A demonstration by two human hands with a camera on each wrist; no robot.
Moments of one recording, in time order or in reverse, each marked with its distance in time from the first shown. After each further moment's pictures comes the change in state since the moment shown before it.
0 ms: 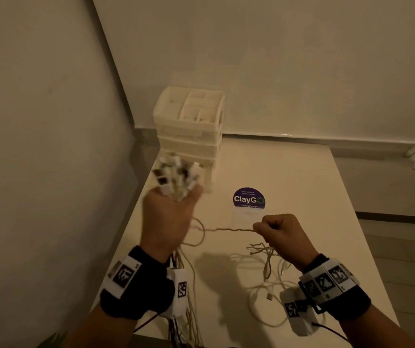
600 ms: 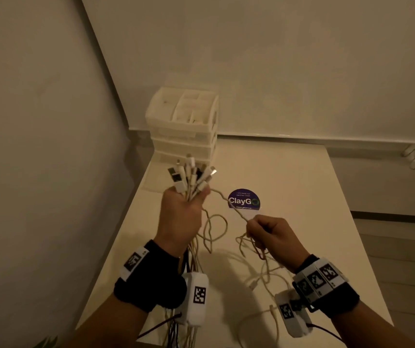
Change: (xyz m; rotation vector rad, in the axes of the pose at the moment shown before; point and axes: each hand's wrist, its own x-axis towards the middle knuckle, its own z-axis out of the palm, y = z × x) left_hand 0.004 -0.004 0.047 -0.033 -0.108 -0.157; right_hand 0.007 0.017 -0.007 0.197 -0.106 -0.029
